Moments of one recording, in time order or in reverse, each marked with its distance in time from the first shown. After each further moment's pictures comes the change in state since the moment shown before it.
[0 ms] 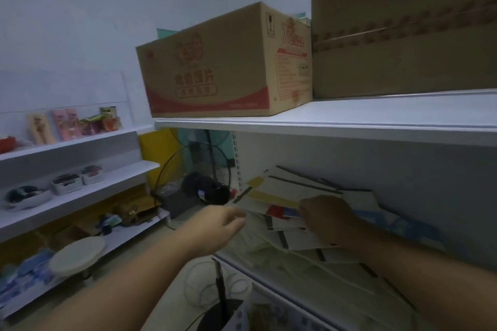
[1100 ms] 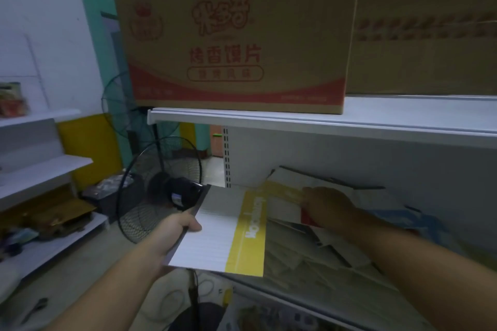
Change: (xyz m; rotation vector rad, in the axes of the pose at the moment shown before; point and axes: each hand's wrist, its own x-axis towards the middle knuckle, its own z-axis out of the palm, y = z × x) left_hand 0.077 -0.175 -0.017 -1.471 -0.266 -0.320; right_hand 0.079 -0.048 0.024 -0.188 -0.010 0.267
